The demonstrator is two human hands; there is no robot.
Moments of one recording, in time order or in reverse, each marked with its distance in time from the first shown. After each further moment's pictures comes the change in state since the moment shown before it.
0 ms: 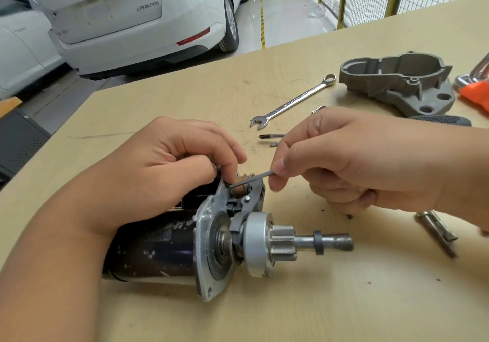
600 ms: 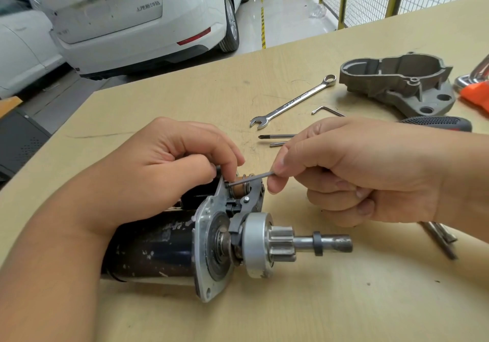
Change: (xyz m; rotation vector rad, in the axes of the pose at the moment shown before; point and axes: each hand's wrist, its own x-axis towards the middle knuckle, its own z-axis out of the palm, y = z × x) left_hand 0.003 -0.004 -0.001 -0.001 -0.013 -0.023; right_hand -0.001 0.003 0.002 0.196 -0.038 0.086
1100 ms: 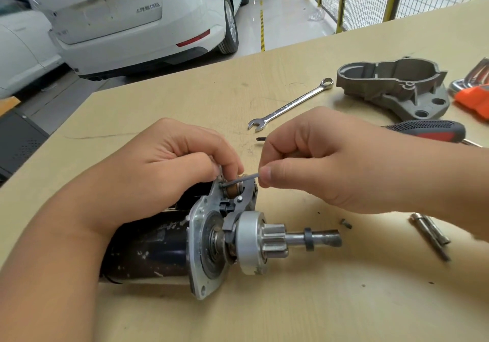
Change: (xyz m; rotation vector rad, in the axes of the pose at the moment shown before) left_hand 0.001 -0.001 -0.001 0.010 -0.016 -0.032; right_hand 0.004 -0.003 -0.001 -0.727 0.143 -0.430
